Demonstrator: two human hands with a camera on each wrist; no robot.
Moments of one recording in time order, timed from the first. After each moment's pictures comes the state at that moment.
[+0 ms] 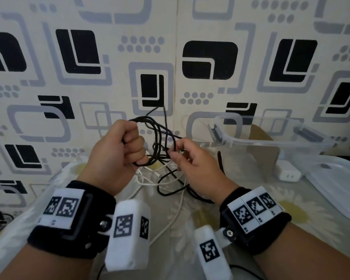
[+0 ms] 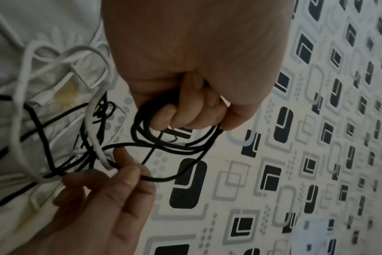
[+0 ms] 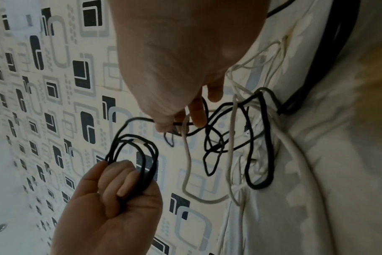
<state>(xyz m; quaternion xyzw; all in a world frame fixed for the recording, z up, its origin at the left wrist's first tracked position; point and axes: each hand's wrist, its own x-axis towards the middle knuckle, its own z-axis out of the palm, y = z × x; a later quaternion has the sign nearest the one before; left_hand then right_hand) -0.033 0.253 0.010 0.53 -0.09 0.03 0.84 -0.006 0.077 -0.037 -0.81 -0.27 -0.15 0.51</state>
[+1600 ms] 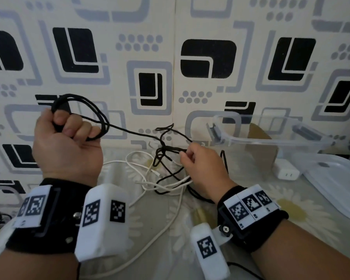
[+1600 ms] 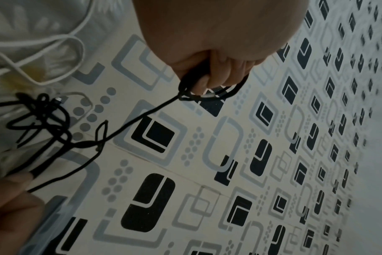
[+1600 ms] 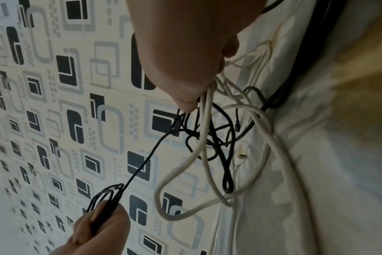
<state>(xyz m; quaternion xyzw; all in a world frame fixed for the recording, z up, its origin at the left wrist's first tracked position) -0.033 0.292 0.017 0.27 -0.08 0.28 0.92 0.008 0.067 -0.043 -0.92 -0.14 -0.20 0.30</state>
